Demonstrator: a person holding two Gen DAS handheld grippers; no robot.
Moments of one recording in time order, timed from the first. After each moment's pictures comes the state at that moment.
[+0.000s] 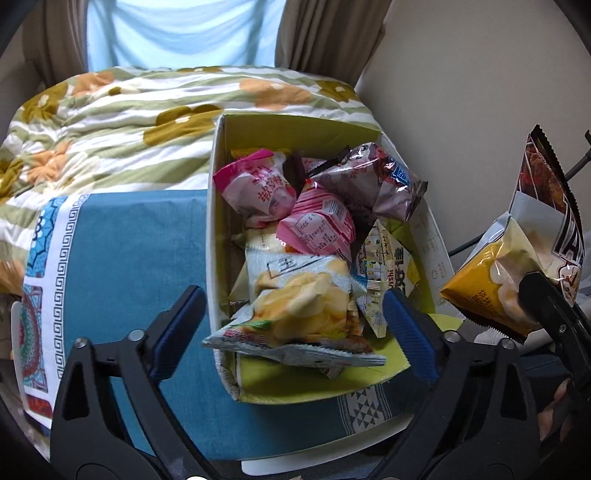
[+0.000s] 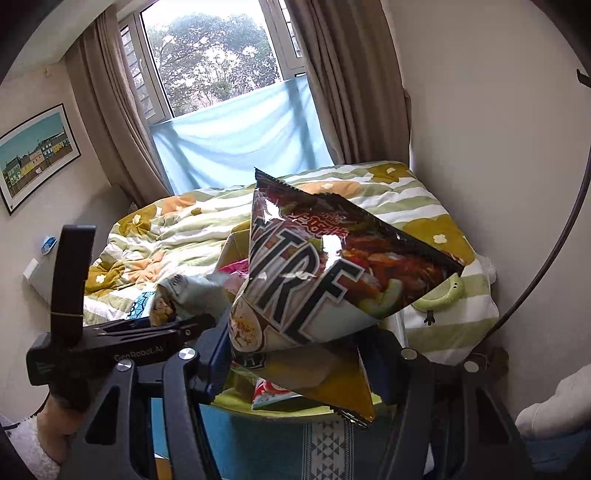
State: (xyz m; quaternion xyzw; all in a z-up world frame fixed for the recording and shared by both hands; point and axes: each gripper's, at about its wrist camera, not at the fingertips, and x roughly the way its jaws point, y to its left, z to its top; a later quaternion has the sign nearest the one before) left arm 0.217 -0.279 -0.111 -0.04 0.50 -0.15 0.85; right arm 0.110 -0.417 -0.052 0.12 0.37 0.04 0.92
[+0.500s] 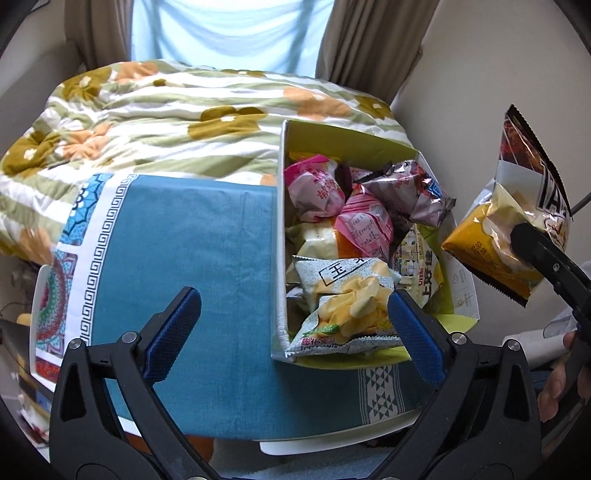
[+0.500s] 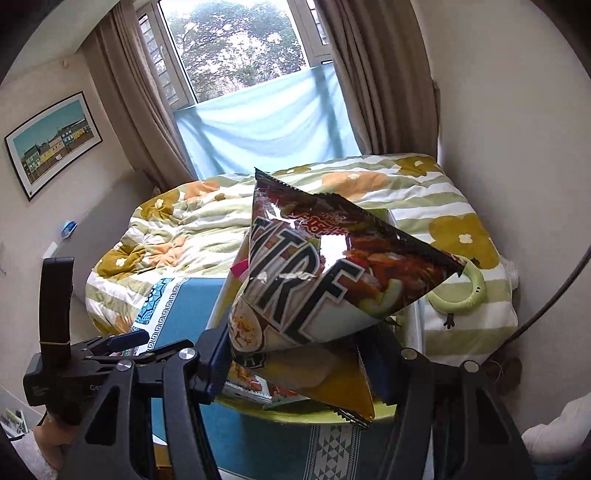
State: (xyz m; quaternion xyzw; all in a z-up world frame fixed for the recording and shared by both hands) left arm 0.195 -0.223 -0.096 -0.07 0.49 -0.08 0.86; right arm 0.142 -0.411 -0.040 0.10 0.38 0.11 0.91
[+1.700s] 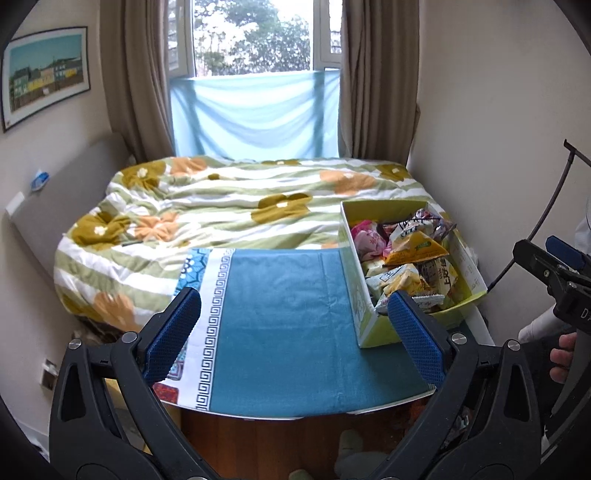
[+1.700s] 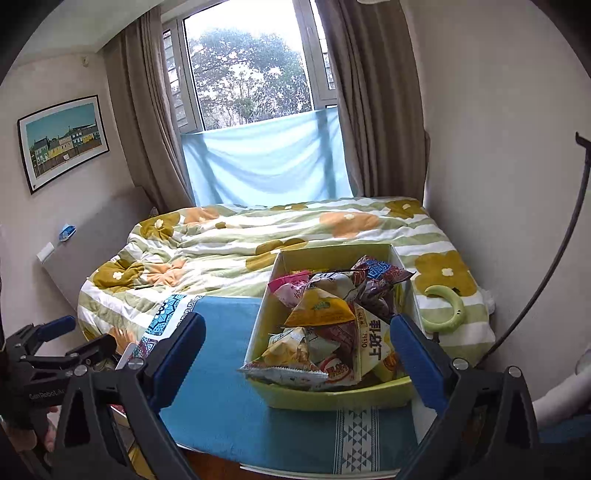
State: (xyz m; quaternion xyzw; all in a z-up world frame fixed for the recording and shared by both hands) left arm 0.034 -0.130 0.025 0.02 0.33 -0.03 0.94; right arm 0.024 -0.341 0.021 0.06 0.30 0.04 0.95
